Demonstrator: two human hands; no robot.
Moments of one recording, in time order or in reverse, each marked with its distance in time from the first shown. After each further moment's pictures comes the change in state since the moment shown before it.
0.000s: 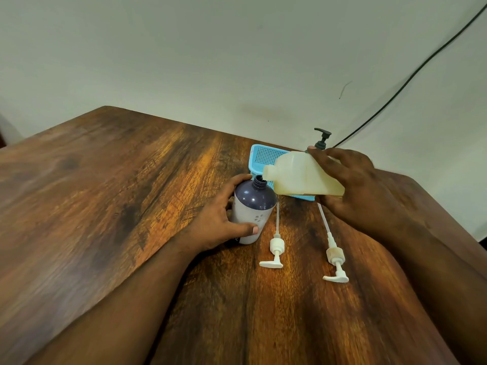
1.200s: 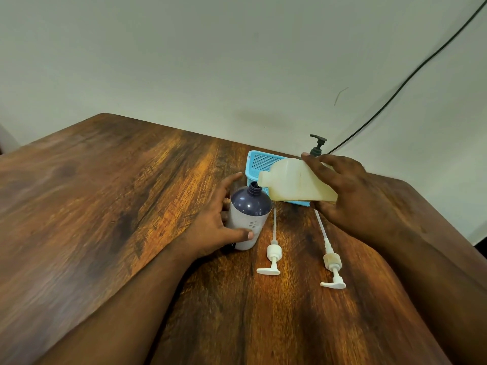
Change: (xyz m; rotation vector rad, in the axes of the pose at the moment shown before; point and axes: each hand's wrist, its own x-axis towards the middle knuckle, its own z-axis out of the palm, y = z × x) left_hand 0.000 0.002 -0.001 -0.021 0.042 0.022; right_hand 0.001 0.000 0.000 -0.016 -0.022 0.022
